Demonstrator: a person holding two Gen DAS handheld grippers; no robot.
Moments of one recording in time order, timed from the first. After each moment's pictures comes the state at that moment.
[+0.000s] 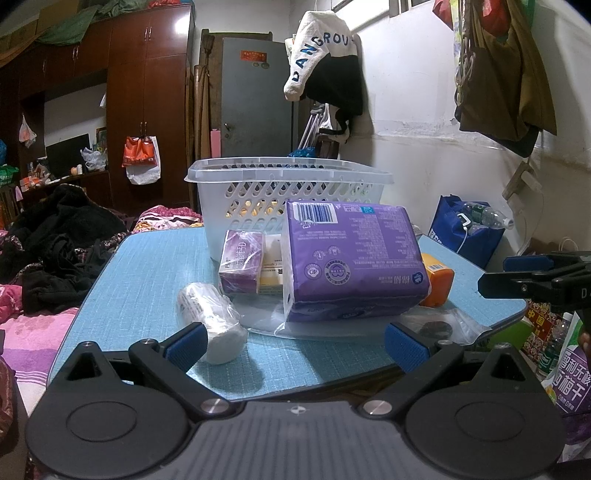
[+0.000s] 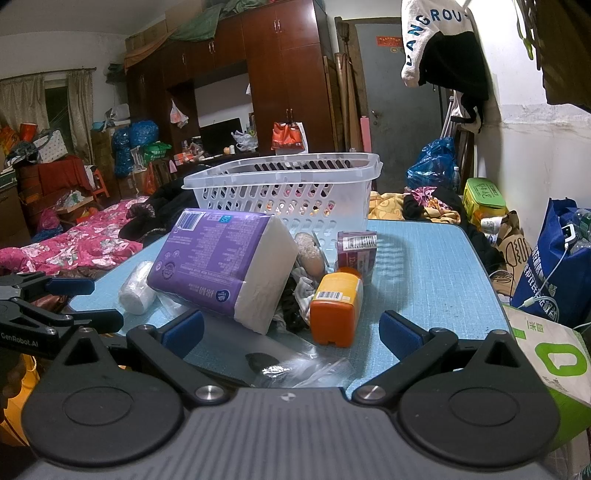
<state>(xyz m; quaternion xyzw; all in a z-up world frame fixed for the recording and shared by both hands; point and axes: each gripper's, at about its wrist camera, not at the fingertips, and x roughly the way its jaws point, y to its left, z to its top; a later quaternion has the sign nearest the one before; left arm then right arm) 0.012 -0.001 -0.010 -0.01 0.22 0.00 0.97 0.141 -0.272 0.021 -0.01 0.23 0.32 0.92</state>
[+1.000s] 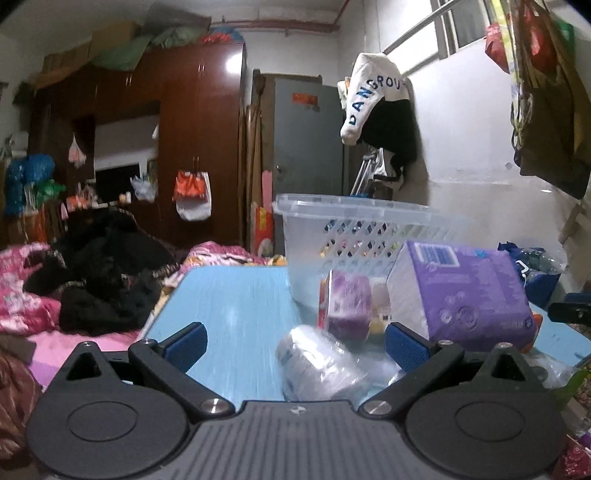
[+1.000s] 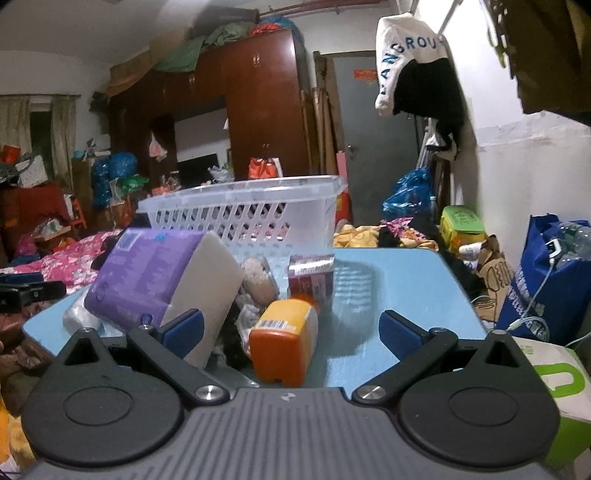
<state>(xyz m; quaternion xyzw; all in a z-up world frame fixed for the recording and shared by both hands) 0.029 0.061 -0.026 -0.02 0.14 0.07 0.99 0.172 -0.280 -0.008 0.01 0.16 0.29 0.94</state>
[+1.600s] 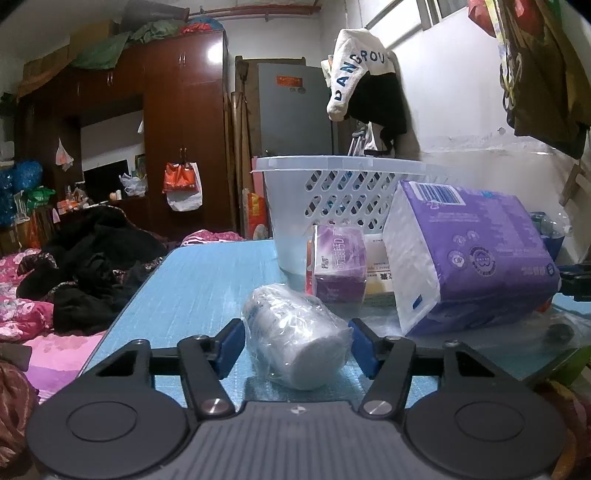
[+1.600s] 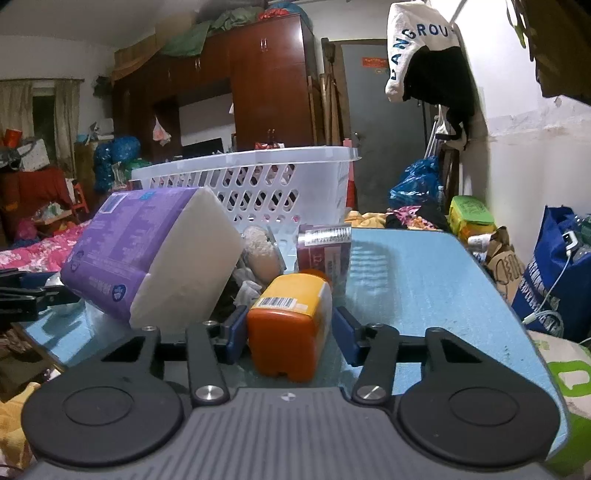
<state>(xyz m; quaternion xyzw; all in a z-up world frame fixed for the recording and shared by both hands) 0.046 0.048 -0.053 0.02 0.17 0.07 0.98 0.179 -0.268 -0.026 -0.01 0.18 0.30 0.94</state>
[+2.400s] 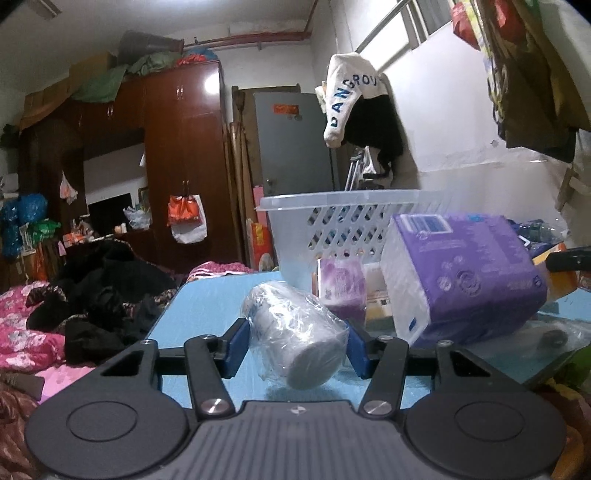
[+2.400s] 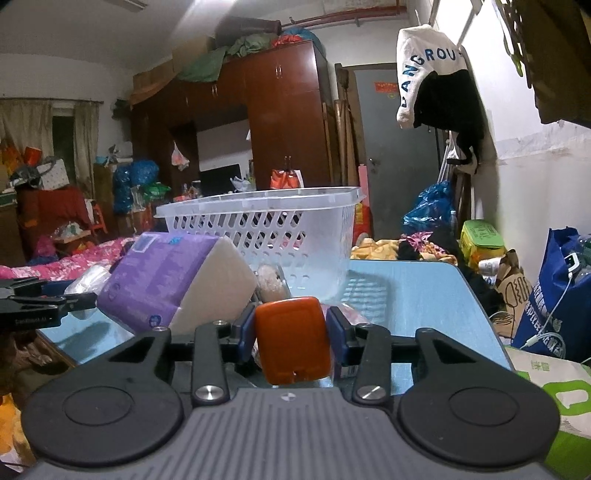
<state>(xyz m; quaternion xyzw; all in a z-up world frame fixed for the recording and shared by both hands) 0.032 0.044 -0.037 0.04 0.12 0.07 0.99 0.179 -0.293 0.003 0.01 0.14 0.33 0.93</state>
